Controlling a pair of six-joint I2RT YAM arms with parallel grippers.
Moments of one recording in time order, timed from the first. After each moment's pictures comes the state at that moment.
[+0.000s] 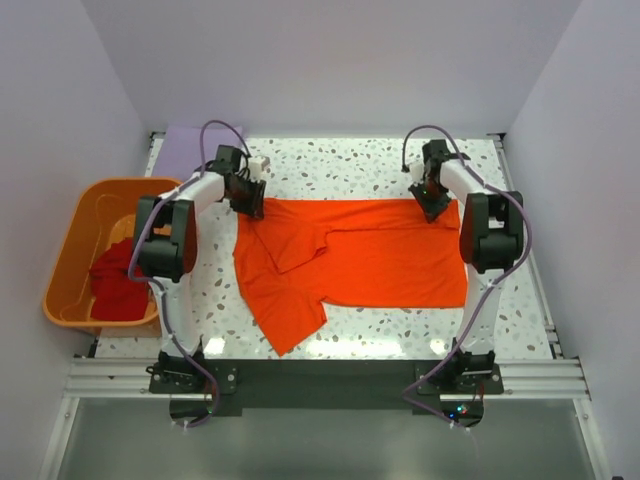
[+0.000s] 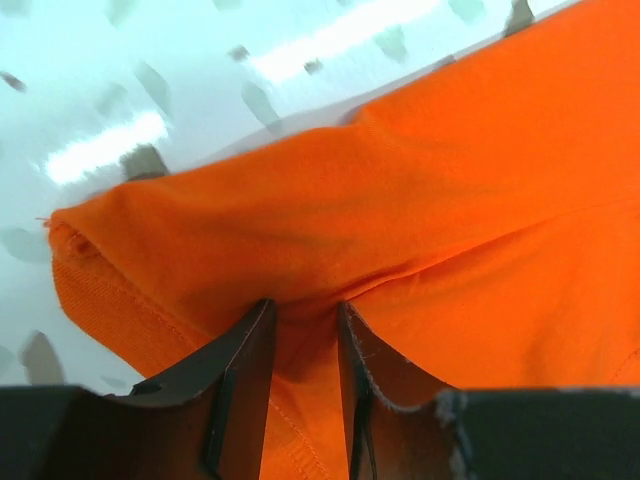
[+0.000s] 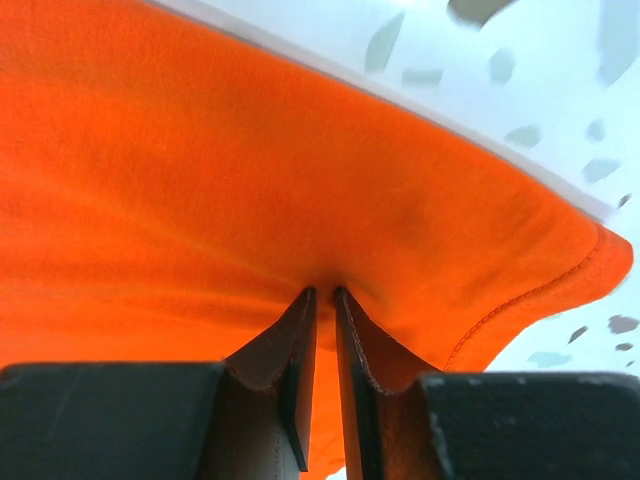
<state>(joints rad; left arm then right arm) -0.14 2.06 1.45 -0.50 0.30 0.13 0.06 2.17 1.67 -0.84 0.06 -0.39</state>
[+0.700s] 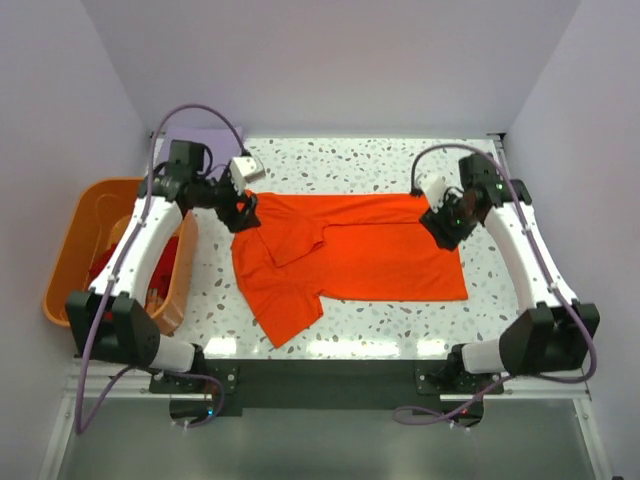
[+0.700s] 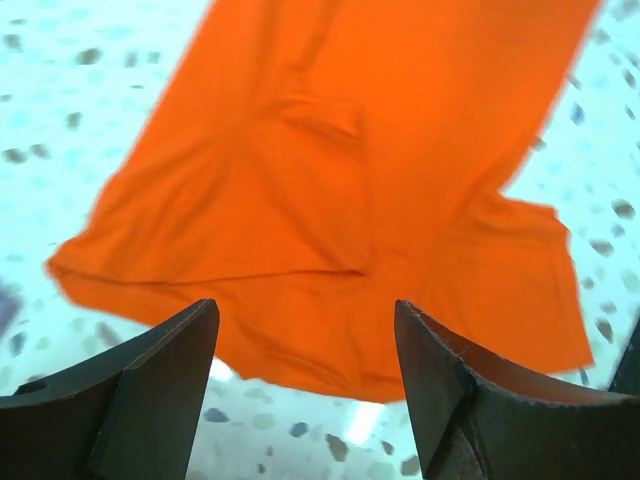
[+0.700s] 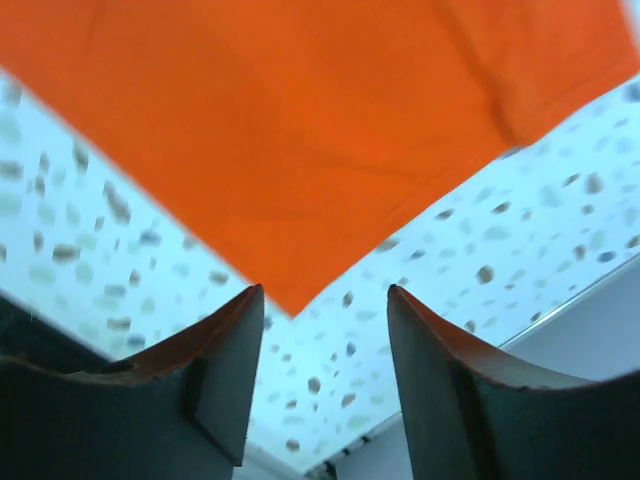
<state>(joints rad) -0.11 1.48 1.37 -0.80 0.69 0.67 0.07 1.45 1.39 -1.08 -0.18 -0.73</state>
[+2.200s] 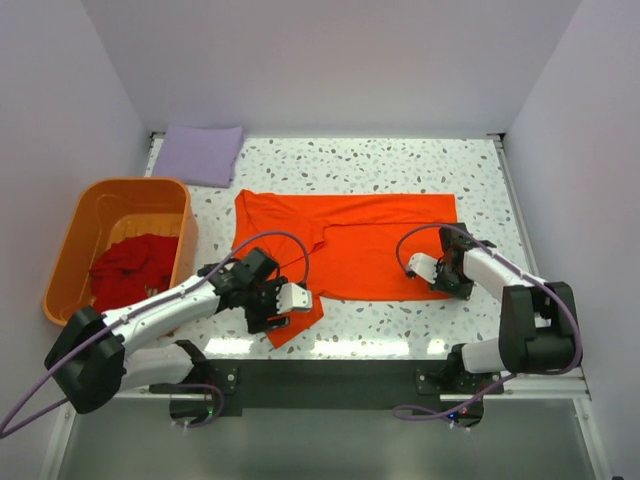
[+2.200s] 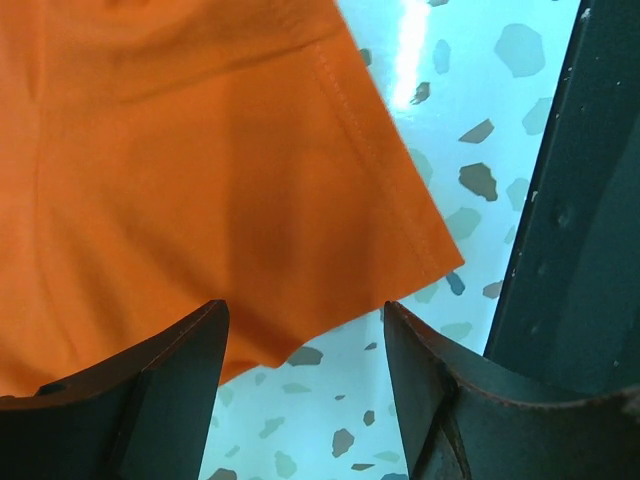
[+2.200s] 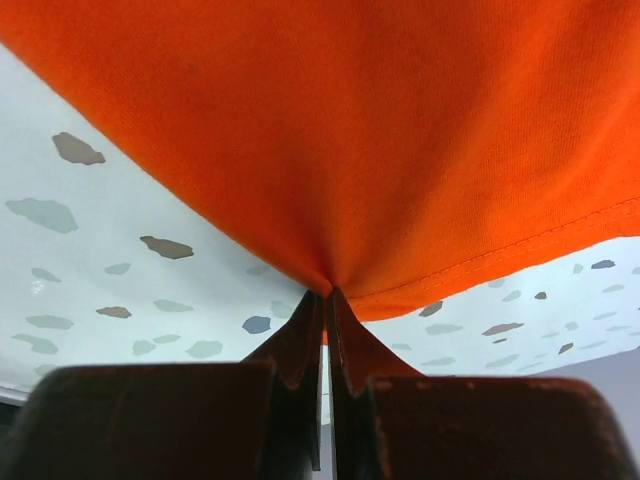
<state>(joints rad) -0.73 1.17 0.63 -0.67 0.31 0.66 0.07 1.39 0.66 -0.72 0.12 -1.10</state>
